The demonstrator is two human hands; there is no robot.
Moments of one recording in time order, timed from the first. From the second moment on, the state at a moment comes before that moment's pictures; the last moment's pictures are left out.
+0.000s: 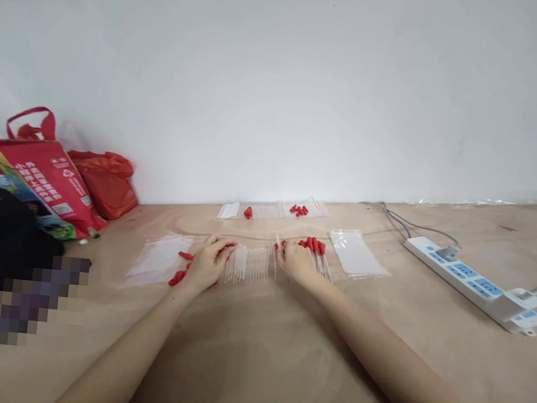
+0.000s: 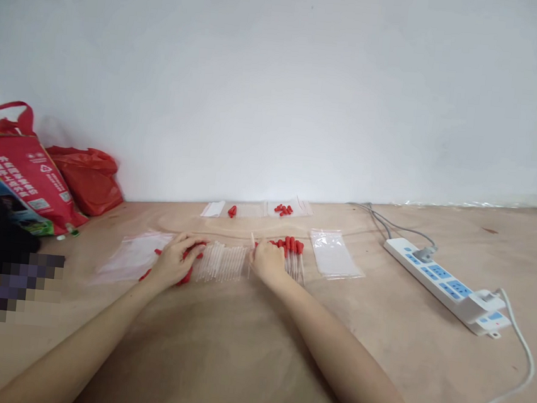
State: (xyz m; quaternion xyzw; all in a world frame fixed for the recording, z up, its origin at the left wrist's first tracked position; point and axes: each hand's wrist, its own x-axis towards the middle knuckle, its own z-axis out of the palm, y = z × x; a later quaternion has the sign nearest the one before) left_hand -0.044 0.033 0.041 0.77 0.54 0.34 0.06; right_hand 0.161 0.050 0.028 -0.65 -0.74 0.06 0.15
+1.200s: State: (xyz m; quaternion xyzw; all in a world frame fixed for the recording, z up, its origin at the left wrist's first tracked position) left_hand 0.013 -0.003 -0.014 0.71 0.44 0.39 0.38; right_hand 0.219 -0.003 -0.013 -0.35 -0.89 0.02 0.29
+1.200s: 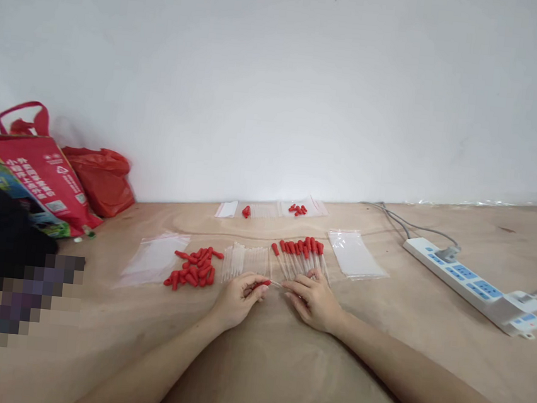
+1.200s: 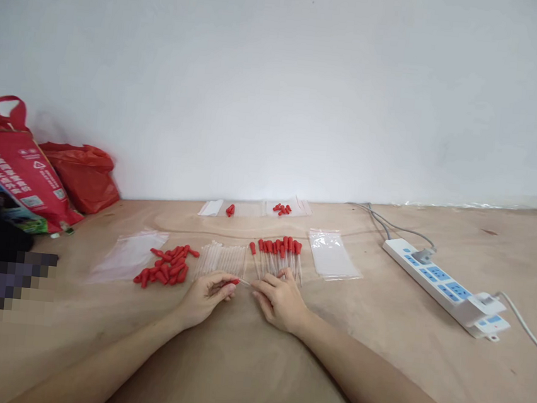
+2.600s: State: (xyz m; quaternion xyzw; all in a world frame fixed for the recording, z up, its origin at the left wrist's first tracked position) left_hand 0.015 -0.017 0.001 0.87 0.35 0.30 0.17; right_hand 0.208 -0.009 0.002 -0.37 -0.89 0.14 0.21
